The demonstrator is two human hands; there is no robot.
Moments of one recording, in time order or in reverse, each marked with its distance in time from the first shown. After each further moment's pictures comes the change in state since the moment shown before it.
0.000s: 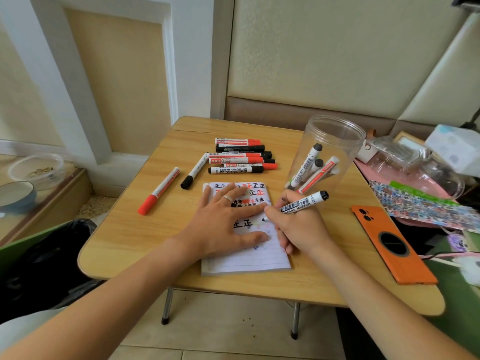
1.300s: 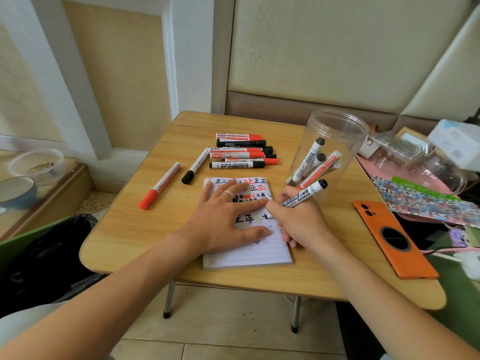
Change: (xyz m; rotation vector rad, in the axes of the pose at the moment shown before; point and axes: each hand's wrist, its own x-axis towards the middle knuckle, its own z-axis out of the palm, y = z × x) left_hand -0.001 0.000 0.000 0.020 0.008 0.012; right_hand 0.001 -0.006 0.005 -0.114 0.049 0.096
